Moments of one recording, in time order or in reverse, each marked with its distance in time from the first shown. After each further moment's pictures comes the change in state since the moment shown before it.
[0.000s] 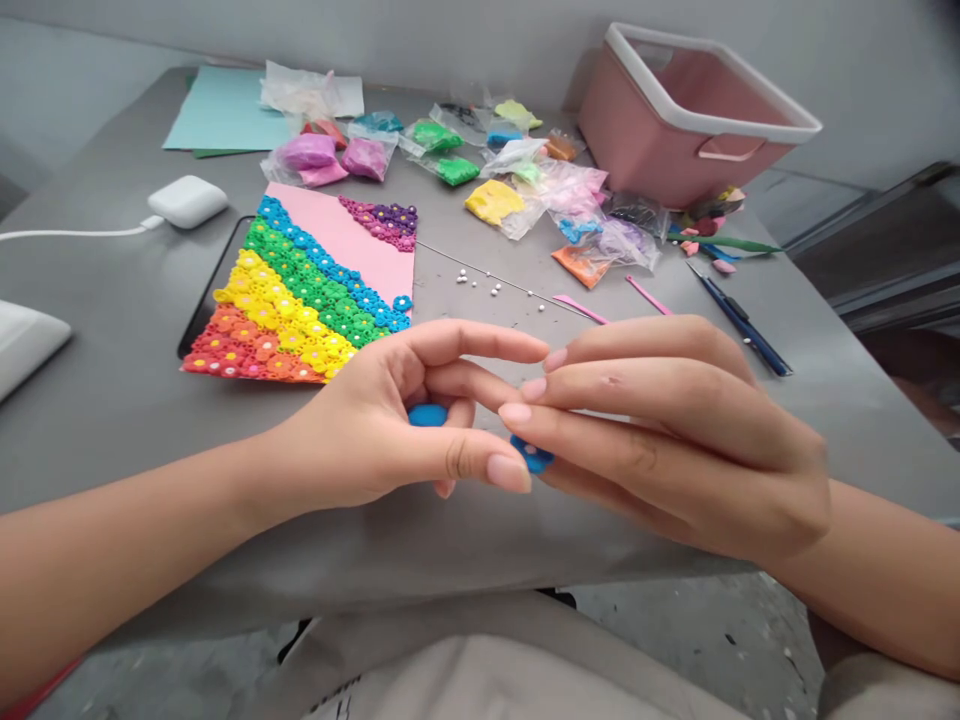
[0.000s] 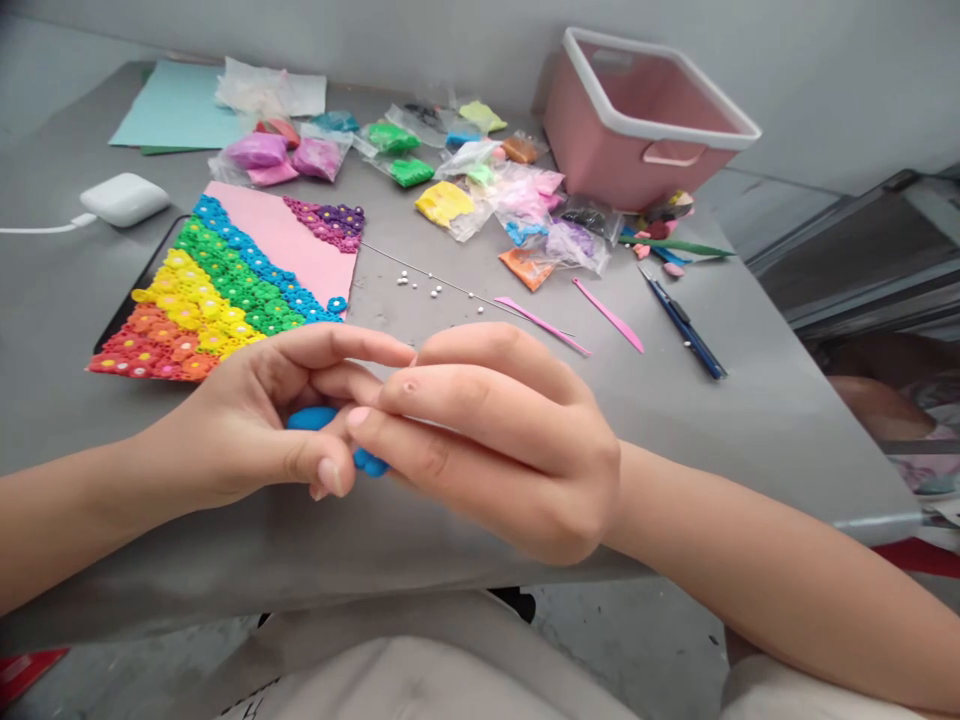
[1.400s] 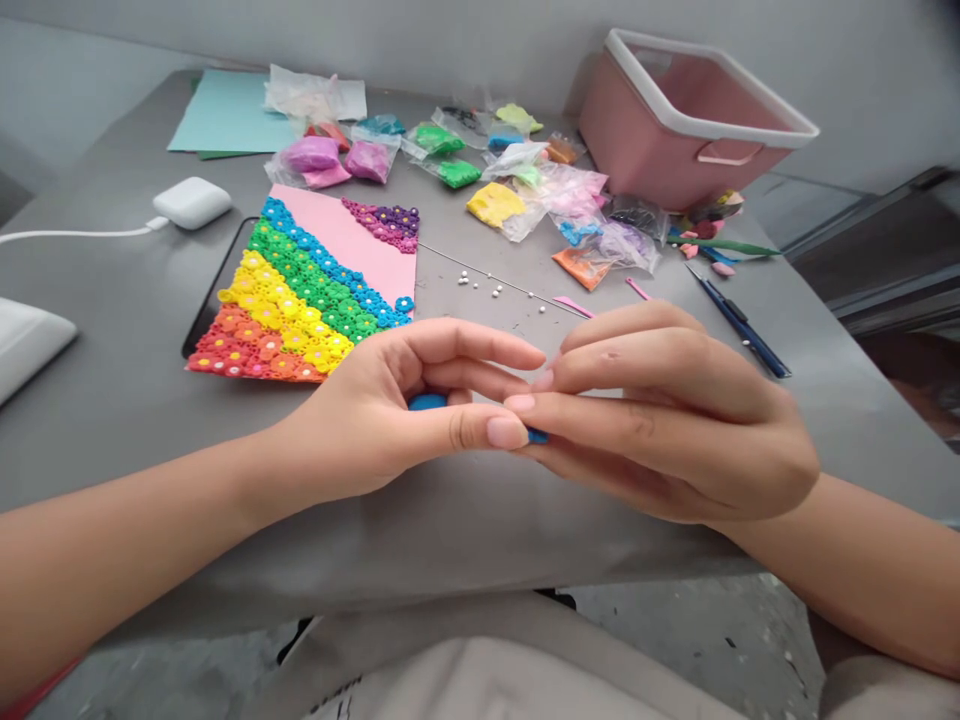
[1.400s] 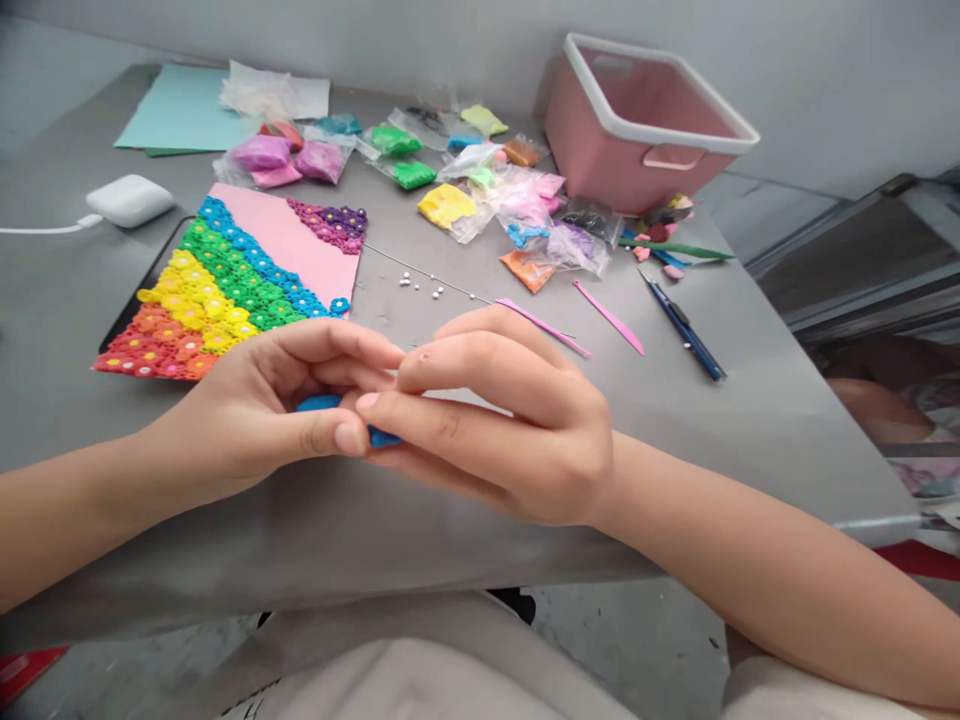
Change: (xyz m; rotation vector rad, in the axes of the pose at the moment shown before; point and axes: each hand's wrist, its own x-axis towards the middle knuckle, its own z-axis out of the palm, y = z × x) left_hand 0.001 -0.001 0.000 0.015 0.048 0.078; right_hand -0.004 0.006 0.027 0.160 0.255 0.012
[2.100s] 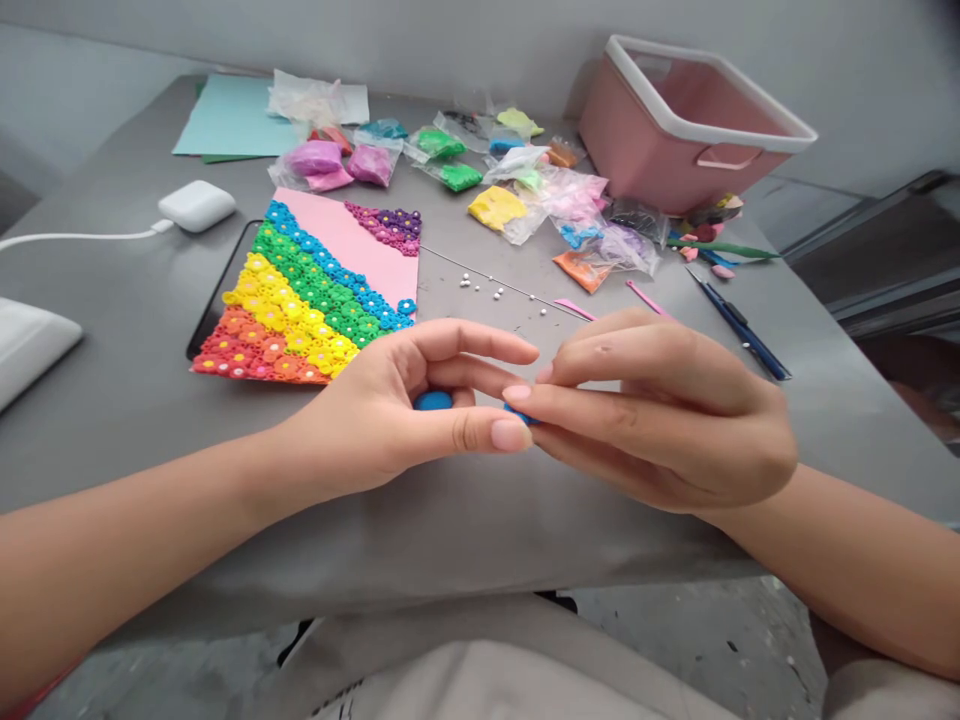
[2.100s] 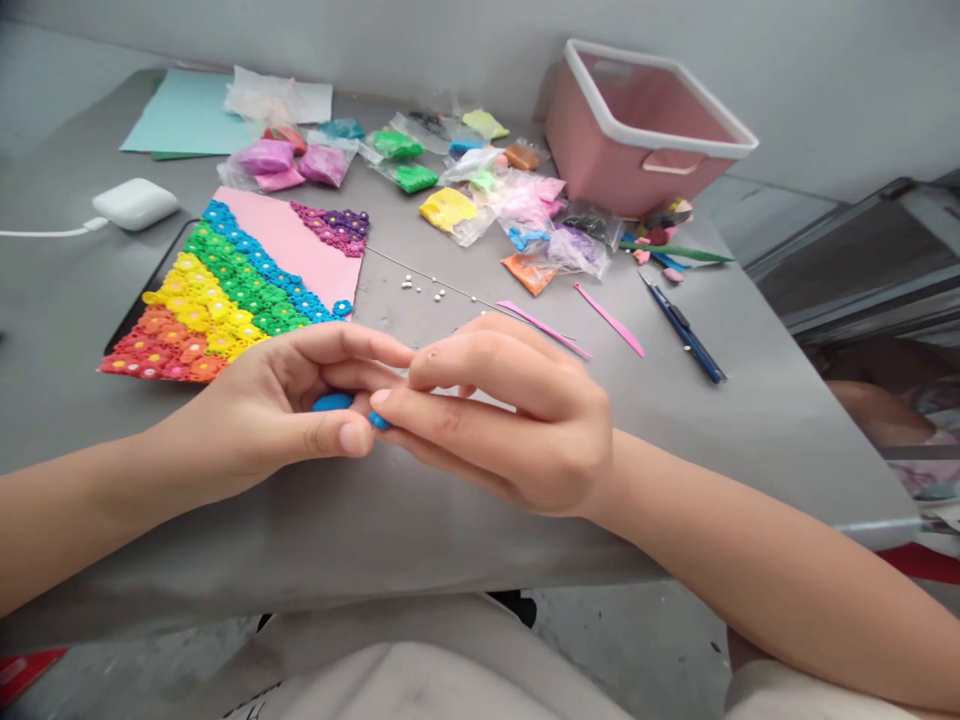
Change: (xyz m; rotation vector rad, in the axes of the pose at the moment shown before) left_hand 0.001 -0.002 -0.003 -0.030 -0.006 -0.013; right_hand -0.002 0.001 -0.001 0.034 -0.043 0.063
